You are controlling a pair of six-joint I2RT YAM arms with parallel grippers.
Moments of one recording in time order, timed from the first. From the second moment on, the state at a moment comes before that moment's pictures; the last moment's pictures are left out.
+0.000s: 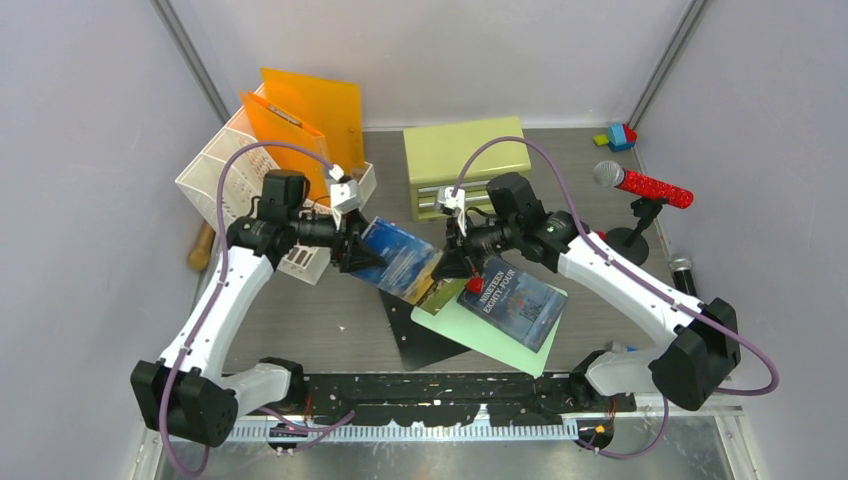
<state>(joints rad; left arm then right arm) -0.24 1.14 1.09 -0.67 1.12 0.45 0.66 1.31 1.13 -0.46 -0.83 -0.16</state>
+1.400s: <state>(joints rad) -0.25 1.20 1.73 -1.50 0.34 1.50 0.65 1.27 1.06 -0.34 -0.65 -0.17</state>
